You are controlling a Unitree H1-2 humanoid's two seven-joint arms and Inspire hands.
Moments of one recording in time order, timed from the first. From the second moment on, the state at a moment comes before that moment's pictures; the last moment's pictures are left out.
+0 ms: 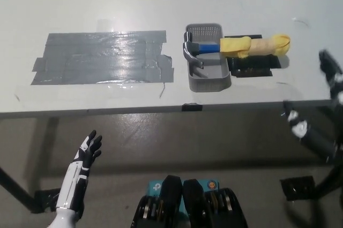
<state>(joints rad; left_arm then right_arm) 0.04 0.11 -0.01 -0.02 0.07 -0.15 -0.03 -0.21 -0.23 0.00 -0.38 -0.16 -0.06 0.02</state>
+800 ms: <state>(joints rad) 0.04 0.11 -0.01 -0.02 0.07 -0.15 -0.03 -1.08 -0.49 0.49 0.43 -0.30 0.32 0.46</state>
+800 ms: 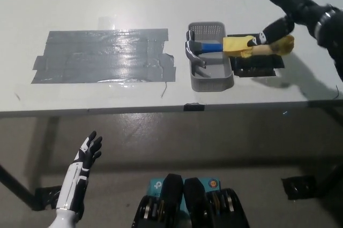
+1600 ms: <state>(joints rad) 0.03 0.12 -0.01 -0.03 0.07 -0.16 -0.03 -1.30 -0.32 0.58 1.01 -0.35 0.33 0.64</state>
